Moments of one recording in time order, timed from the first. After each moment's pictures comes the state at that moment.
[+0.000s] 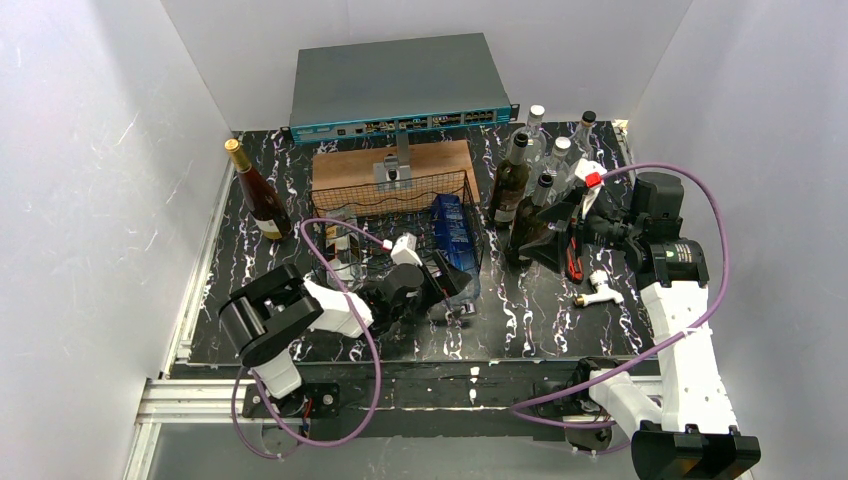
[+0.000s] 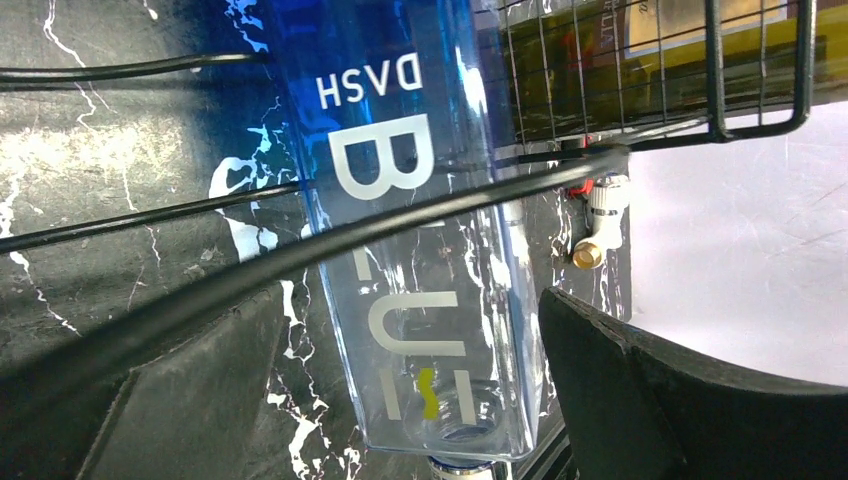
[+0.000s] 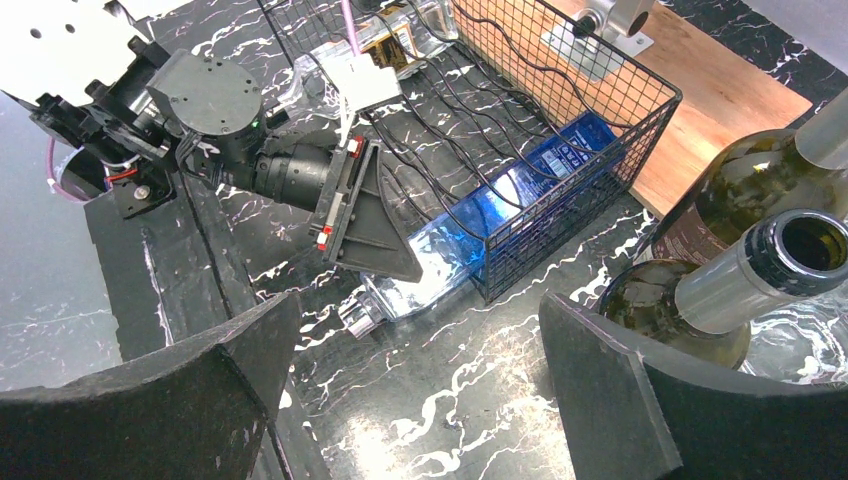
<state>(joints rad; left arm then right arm) -0.96 1.66 0.55 0.68 -0.23 -1.09 0.02 0.93 1.11 -0.74 -1.06 -0.39</state>
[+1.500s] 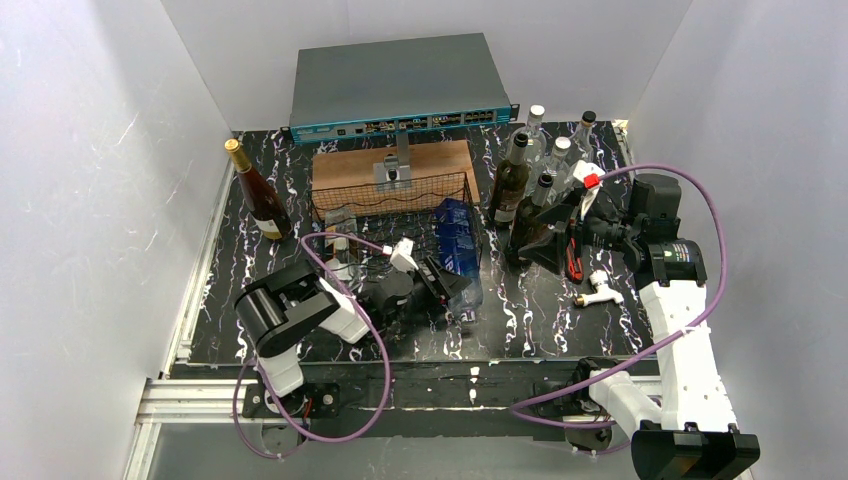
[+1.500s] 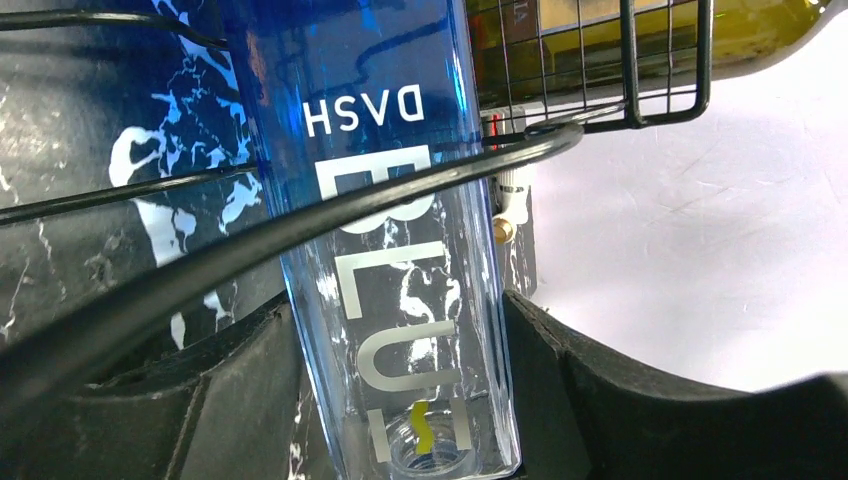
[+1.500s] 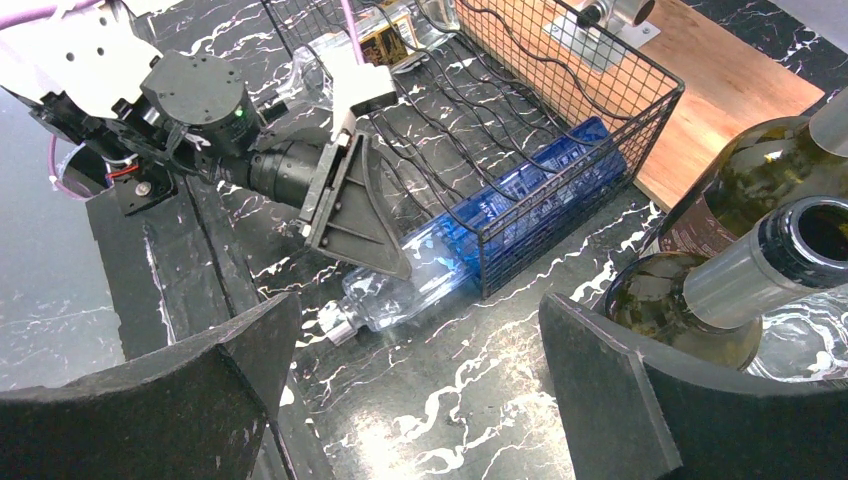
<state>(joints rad) -0.95 1.77 0.47 1.03 -0.12 -1.20 0.02 0.93 1.10 -0.74 -1.06 -0.40</state>
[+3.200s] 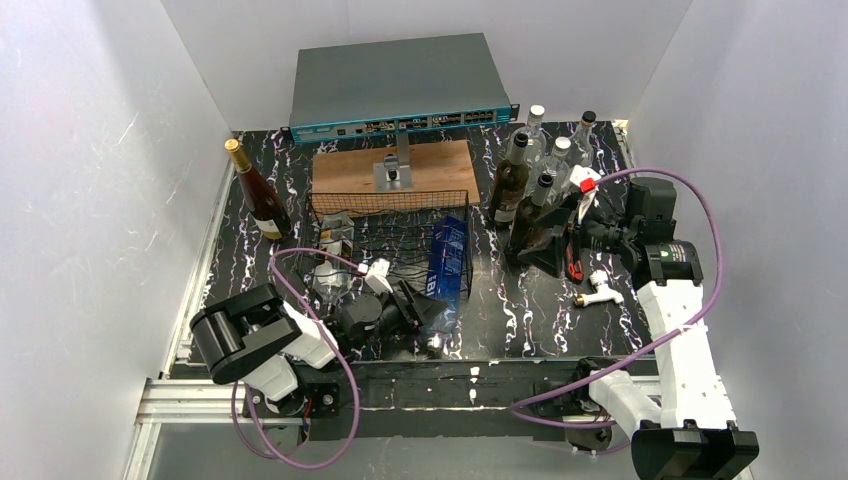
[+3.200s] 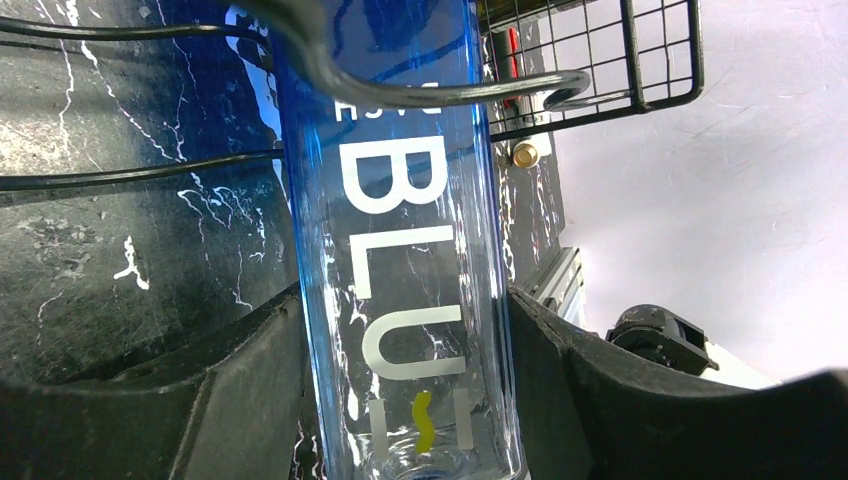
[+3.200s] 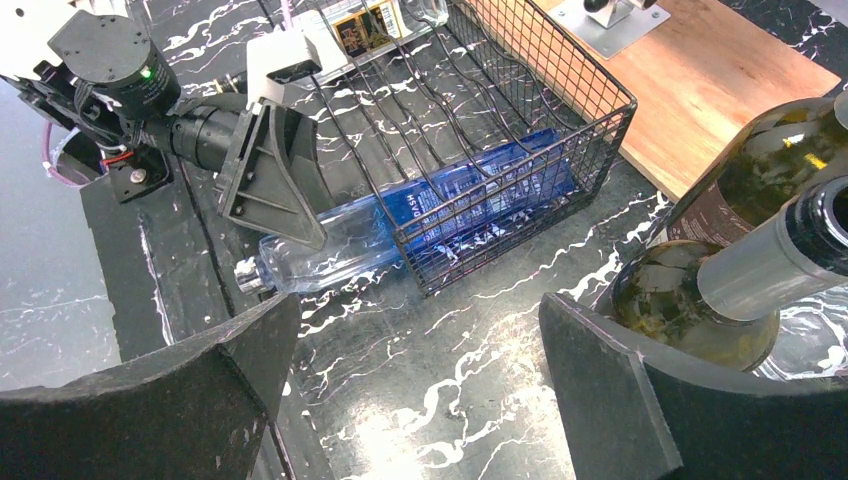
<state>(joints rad) -0.98 1.52 0.18 1.09 -0.12 -1.11 0.02 0.93 1.06 -0.74 -1.06 -0.43</state>
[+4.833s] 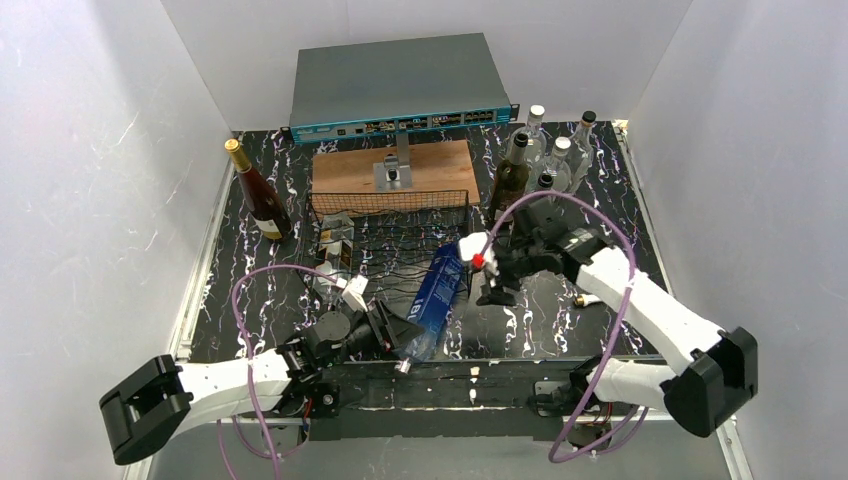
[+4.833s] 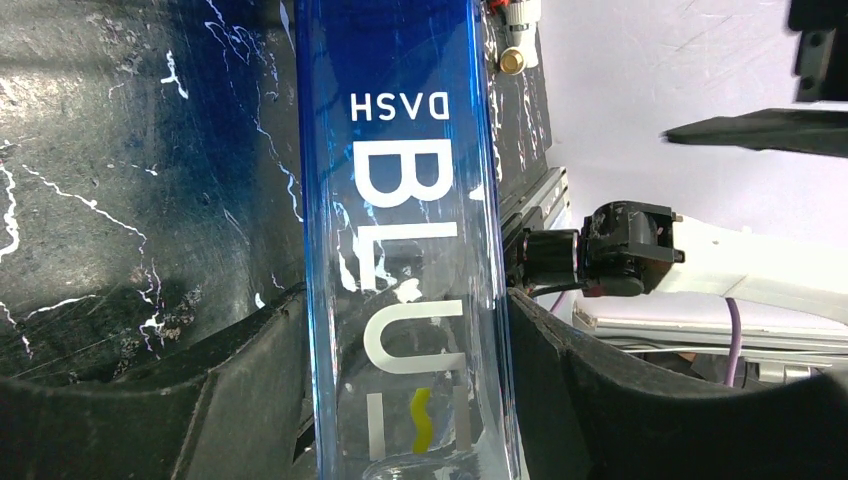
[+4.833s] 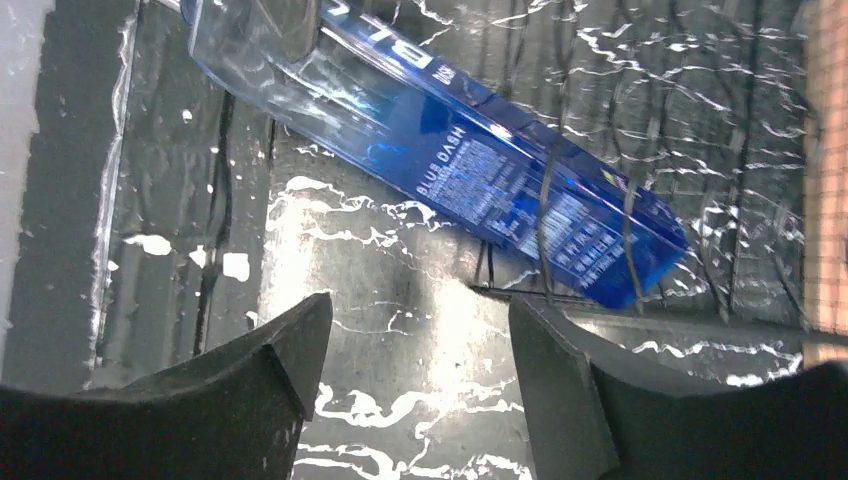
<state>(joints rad) -0.99 0.84 0.01 0.55 -0.02 -1.12 0.56 1.15 1.03 -0.84 -0.79 -0.90</state>
